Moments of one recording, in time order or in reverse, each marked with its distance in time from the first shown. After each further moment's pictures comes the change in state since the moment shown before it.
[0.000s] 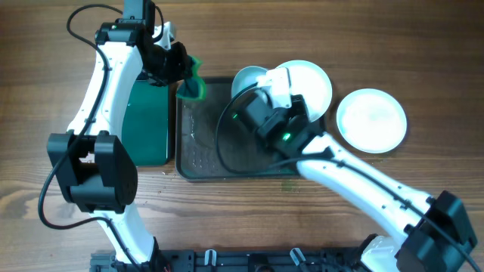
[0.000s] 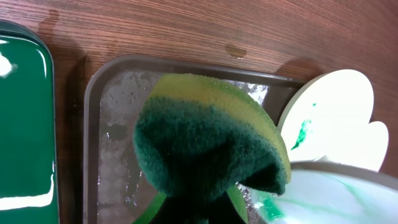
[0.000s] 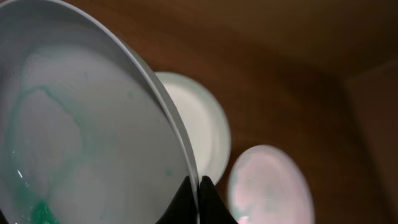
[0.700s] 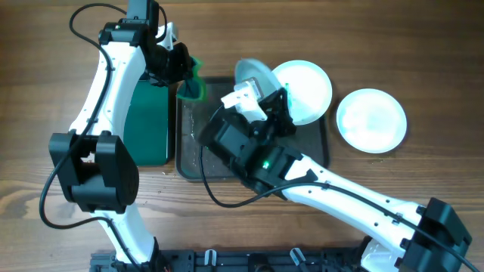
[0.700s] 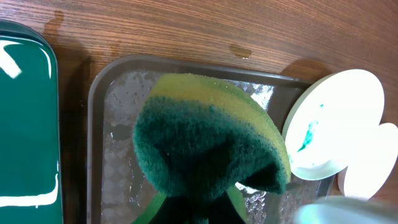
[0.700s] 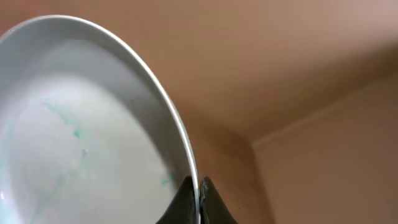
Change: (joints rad) left arm -0.012 0.000 0.000 0.000 -0.031 -0.003; right arm 0.160 -0.001 0.002 0.104 0.340 -0.259
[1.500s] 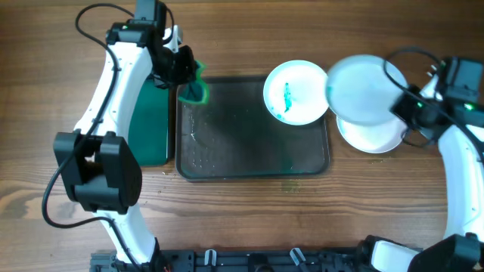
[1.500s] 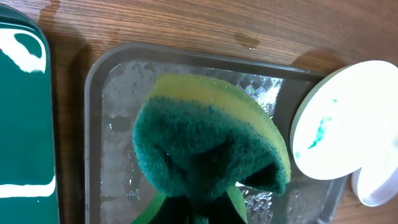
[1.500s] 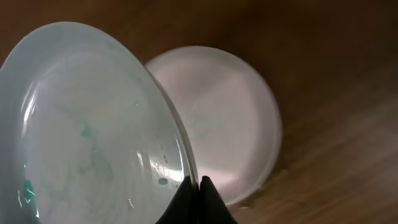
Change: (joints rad) left arm -0.045 0.000 -0.002 -0.019 -0.060 -0.023; right arm -1.314 -0.190 -0.100 -0.267 -1.357 0.343
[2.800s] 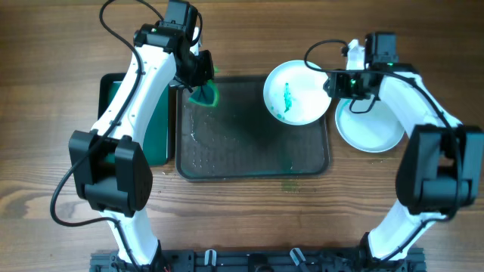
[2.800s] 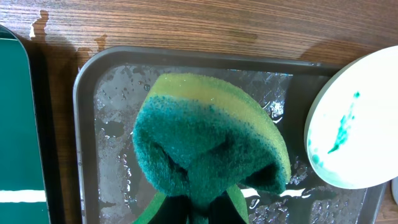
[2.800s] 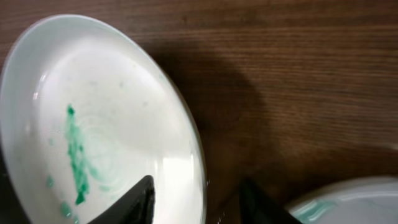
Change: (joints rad) left arm -0.111 0.000 0.000 0.022 -0.150 -0.015; right arm 0.301 0.552 0.199 0.290 -0.218 -0.366
